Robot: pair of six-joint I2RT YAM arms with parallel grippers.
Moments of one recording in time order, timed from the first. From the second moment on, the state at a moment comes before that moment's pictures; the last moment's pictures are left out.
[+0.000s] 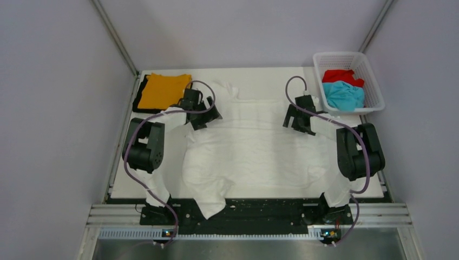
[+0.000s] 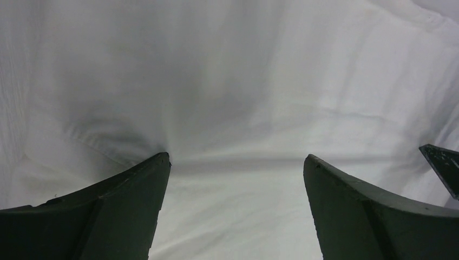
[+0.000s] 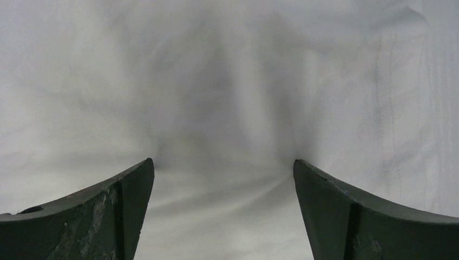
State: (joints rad) left arm -0.26 1.90 1.22 -0.21 0.19 -0.67; right arm 0.22 1.73 0.98 -0.22 0.24 0.47
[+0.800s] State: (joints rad) left arm -0.20 1.74 1.18 -0.55 -0.09 -0.66; right arm 0.19 1.70 0.97 -0.31 0.24 0.43
